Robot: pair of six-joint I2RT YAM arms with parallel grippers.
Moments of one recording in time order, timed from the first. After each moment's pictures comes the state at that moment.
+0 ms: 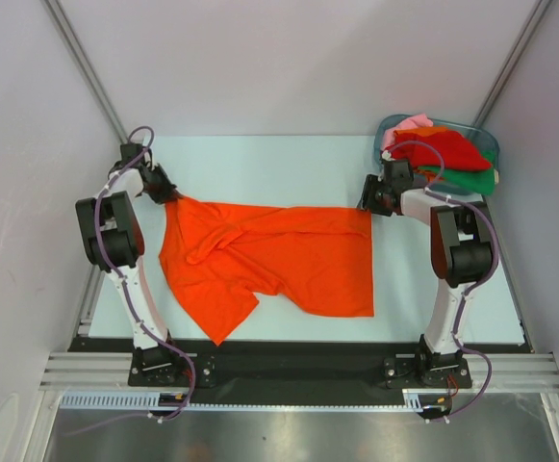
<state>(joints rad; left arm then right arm) 0.23 2.19 1.65 -0.47 0.33 -0.42 0.14 1.97 1.25 -0.11 -0.12 0.34</state>
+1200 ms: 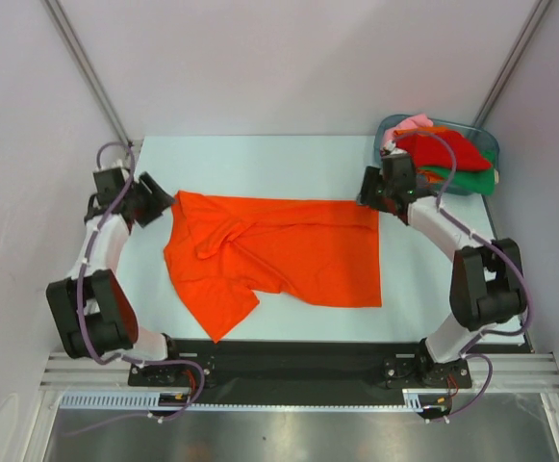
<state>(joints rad) 0.26 1.49 1.12 -0.36 0.28 -0.45 0.21 1.67 1.20 -0.28 0.08 0.38</state>
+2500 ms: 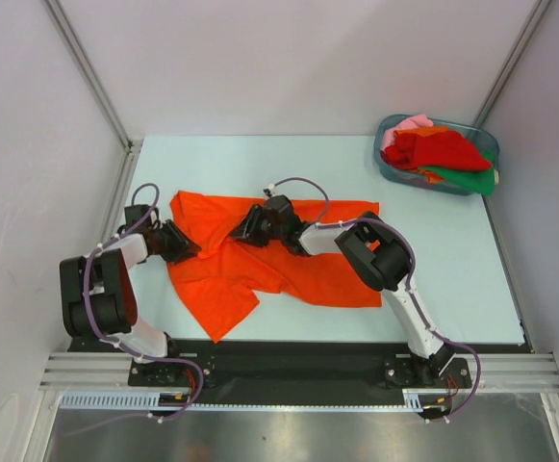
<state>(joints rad) 0.21 1.56 0.74 -0.22 0.44 -0.55 0.79 2.31 1.45 0.41 -0.24 1.09</state>
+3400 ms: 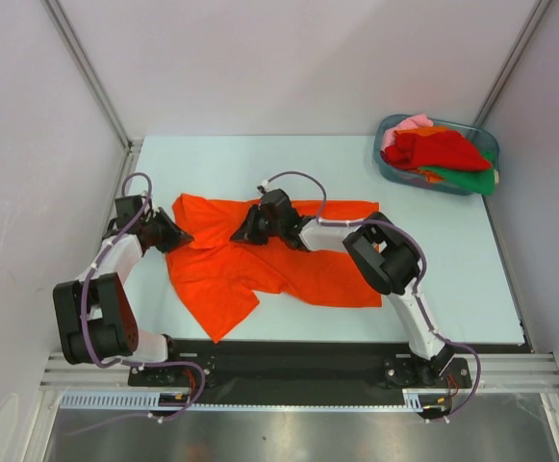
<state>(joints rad) 0.21 1.41 0.80 -0.30 0.43 -0.55 0.80 2.26 1.49 0.25 -0.29 1.00</state>
